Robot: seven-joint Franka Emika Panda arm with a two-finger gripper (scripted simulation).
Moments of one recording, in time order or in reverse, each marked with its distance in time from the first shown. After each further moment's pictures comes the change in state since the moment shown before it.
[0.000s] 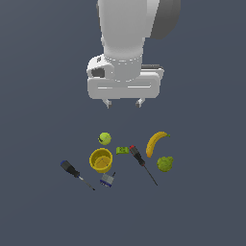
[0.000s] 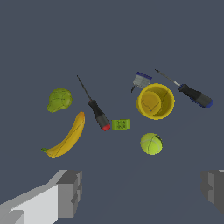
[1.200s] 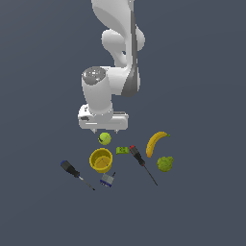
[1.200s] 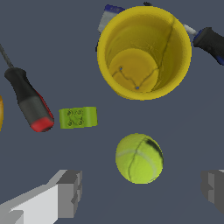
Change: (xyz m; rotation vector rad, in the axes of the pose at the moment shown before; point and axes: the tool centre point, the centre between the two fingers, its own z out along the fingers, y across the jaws) arm -0.033 0.086 0.194 -0.007 -0.011 0.032
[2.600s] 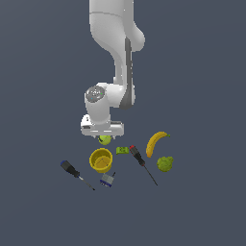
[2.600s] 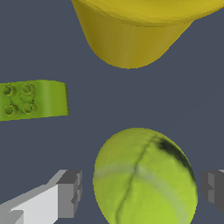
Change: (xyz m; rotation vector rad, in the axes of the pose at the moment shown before) arm -0.020 0.018 0.081 -0.009 -0.003 0.007
